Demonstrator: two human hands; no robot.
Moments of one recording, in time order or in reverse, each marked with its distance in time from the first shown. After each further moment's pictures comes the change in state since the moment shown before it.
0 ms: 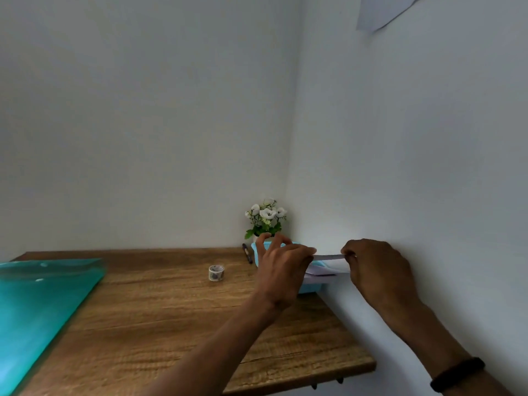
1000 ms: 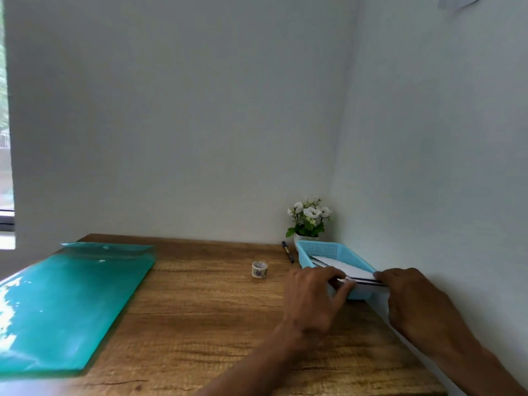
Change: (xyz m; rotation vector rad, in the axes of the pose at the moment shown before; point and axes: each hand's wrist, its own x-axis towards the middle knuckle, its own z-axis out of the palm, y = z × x) left_hand -0.041 -0.020 -0.018 -0.188 -0.158 -0.262; right_hand -0.015 -0.013 0.052 0.048 -0.183 -0.215
